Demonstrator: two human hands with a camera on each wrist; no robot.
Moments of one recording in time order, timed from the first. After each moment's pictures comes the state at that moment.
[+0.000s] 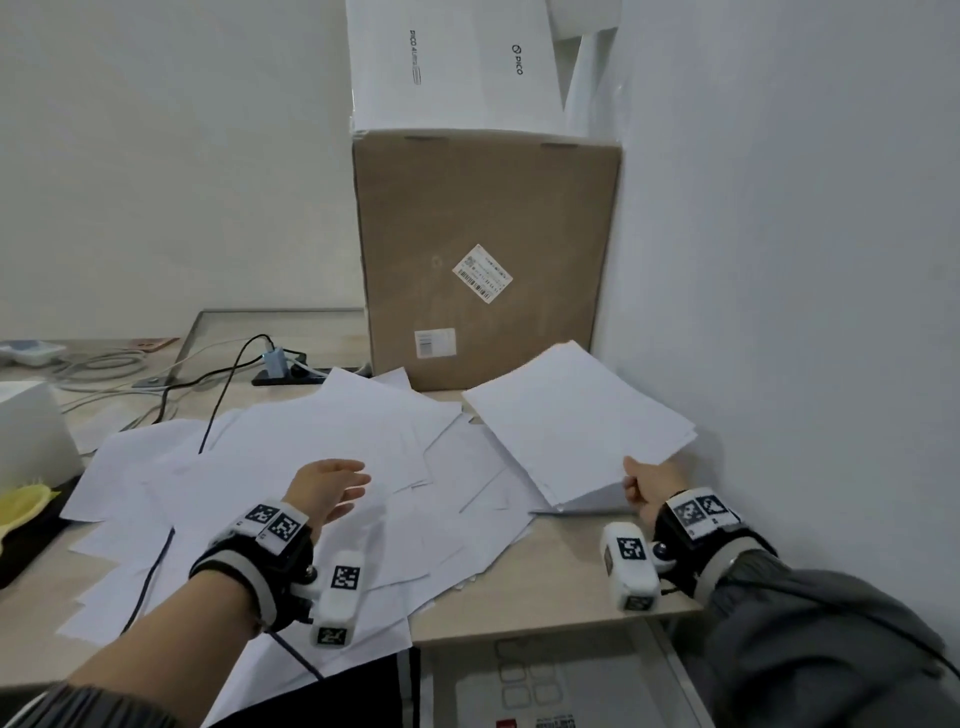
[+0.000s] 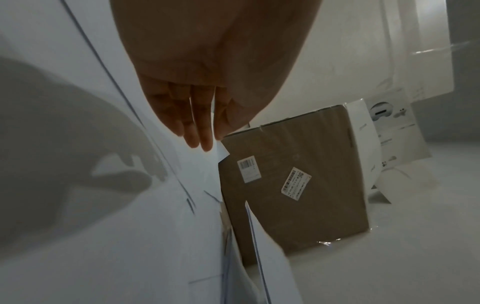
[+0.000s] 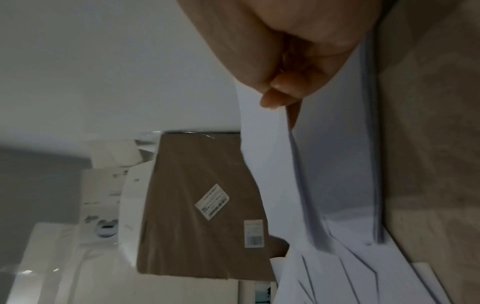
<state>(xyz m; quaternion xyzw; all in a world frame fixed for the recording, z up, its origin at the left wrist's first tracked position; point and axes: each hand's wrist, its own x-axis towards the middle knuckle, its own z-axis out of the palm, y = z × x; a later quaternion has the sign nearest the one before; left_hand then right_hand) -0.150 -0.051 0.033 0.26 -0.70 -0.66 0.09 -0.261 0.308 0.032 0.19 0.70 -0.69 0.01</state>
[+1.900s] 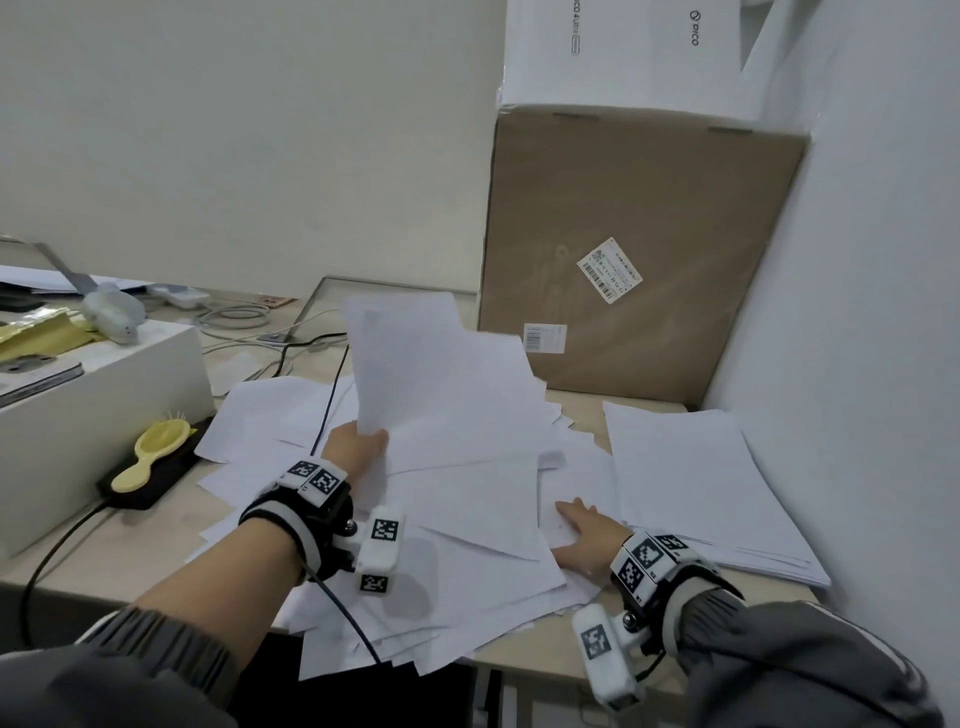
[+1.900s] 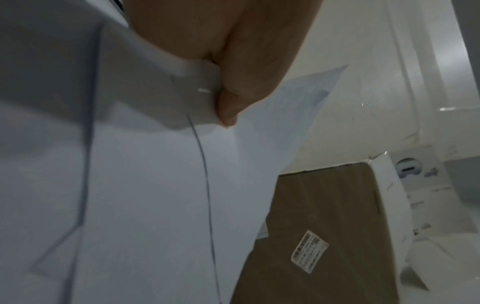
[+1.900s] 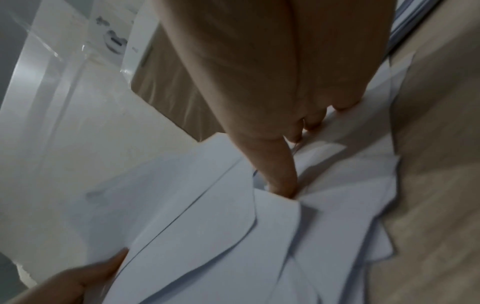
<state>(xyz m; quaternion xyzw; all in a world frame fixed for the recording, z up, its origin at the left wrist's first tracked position) -0.154 -0.146 0.027 0.34 -0.70 -0.60 0.18 -0.218 0.149 0.019 -0.22 0.93 -0.14 0.25</state>
